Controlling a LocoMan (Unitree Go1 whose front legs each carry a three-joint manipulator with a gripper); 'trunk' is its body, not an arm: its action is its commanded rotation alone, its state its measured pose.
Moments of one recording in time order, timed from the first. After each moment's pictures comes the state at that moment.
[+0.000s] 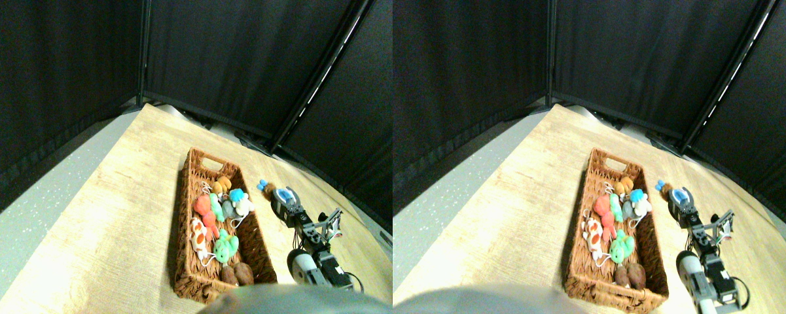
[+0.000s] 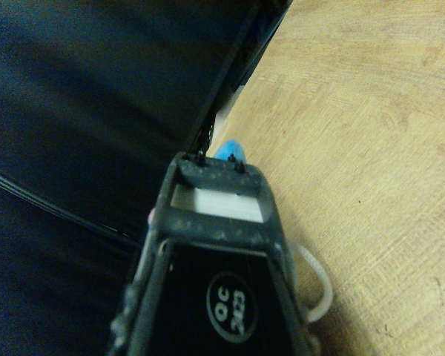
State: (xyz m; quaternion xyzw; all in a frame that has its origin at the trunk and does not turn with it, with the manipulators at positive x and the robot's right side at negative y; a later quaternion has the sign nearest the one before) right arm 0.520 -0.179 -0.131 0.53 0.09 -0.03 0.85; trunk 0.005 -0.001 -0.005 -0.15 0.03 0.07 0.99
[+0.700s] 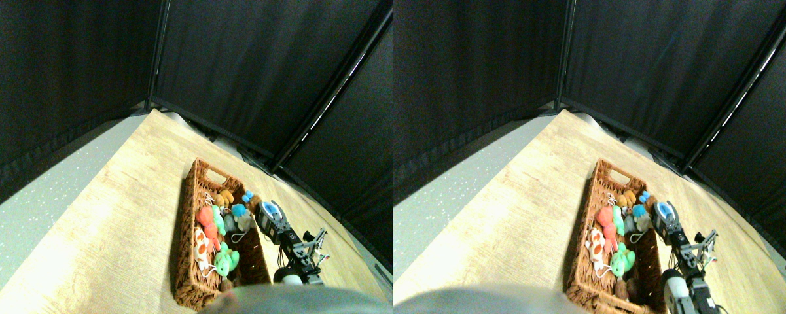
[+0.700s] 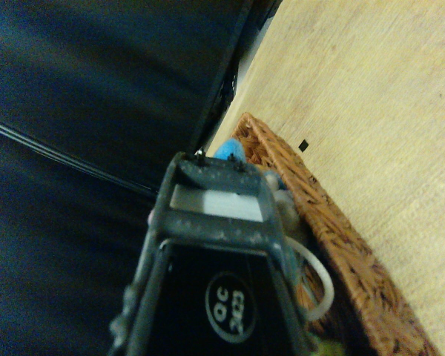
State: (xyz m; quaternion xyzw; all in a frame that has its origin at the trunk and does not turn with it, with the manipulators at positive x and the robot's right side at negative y) right arm 0.501 -0.120 -0.125 0.57 0.14 0.05 0.81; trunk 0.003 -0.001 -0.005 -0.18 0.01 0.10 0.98
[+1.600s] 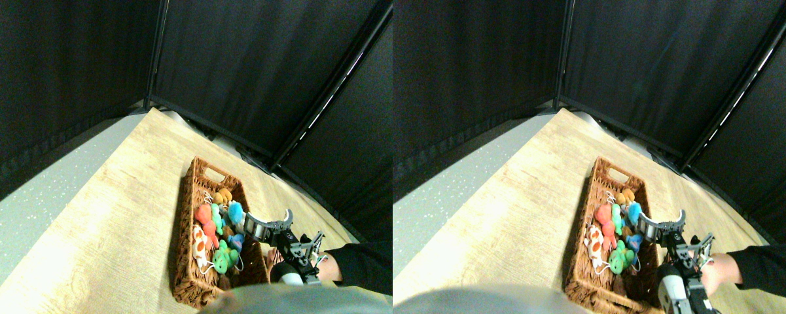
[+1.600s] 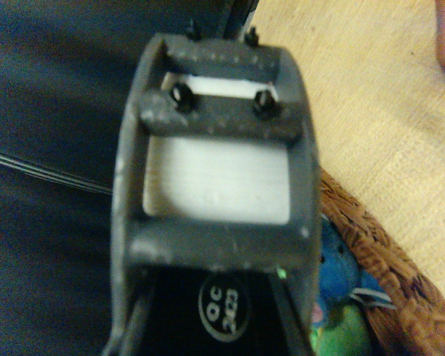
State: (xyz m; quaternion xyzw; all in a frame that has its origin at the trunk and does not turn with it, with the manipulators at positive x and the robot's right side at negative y) right arm 0.491 -0.119 -0.129 0.56 0.15 0.01 0.82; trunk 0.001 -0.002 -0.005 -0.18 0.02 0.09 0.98
